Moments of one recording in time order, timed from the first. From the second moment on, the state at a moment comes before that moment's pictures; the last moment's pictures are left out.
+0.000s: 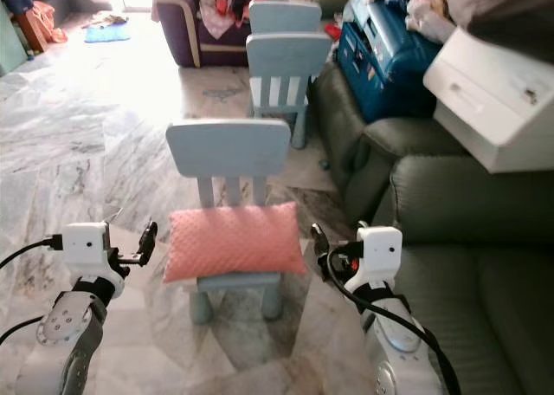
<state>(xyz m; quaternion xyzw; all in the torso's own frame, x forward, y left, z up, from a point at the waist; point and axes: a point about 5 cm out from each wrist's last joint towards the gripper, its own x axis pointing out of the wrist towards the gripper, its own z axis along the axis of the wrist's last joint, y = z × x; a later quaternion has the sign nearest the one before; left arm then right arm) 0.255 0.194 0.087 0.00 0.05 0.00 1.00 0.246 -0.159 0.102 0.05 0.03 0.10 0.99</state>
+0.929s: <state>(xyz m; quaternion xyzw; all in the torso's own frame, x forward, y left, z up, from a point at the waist) 0.254 0.202 0.085 0.00 0.06 0.03 1.00 0.245 -0.152 0.101 0.05 0.03 0.12 0.99</state>
